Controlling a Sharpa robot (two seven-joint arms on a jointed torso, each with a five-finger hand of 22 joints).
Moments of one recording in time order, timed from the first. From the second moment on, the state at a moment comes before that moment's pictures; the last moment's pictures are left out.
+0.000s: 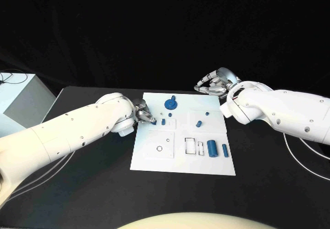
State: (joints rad) left arm 1.20 -0.49 0.04 1.17 -1.09 0.05 -0.50; left_hand 1.10 -0.22 0.80 0.06 0.53 0.87 0.10 0.60 0.68 1.27 -0.01 1.17 0.83 1.46 -0.06 1.56 1.31 0.06 1.42 0.05 1.47 1.31; right arm 1.32 -0.80 -0.12 1.39 -0.81 -0.56 -0.14; right_hand 1.34 -0.19 0.20 0.29 0.46 0.94 0.15 0.22 0.33 1.47 0.07 1.51 1.31 1.47 0.00 1.57 1.31 0.01 1.47 0.10 1.55 1.31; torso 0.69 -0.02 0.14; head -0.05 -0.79
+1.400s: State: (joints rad) left arm 1.20 -0.42 0.04 1.10 -1.12 0.10 -0.52; left_hand 1.07 -0.21 0.76 0.02 0.51 0.87 0.10 0.68 0.71 1.31 -0.01 1.20 0.91 1.47 -0.08 1.57 1.31 0.06 1.43 0.03 1.47 1.31; right arm 1.32 -0.80 -0.12 1.40 -0.81 -0.56 -0.14; right_hand 1.34 -0.20 0.21 0.29 0.46 0.94 0.15 0.22 0.33 1.47 0.07 1.51 1.31 1.47 0.00 1.57 1.31 0.01 1.47 0.10 1.55 1.31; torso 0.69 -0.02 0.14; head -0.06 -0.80
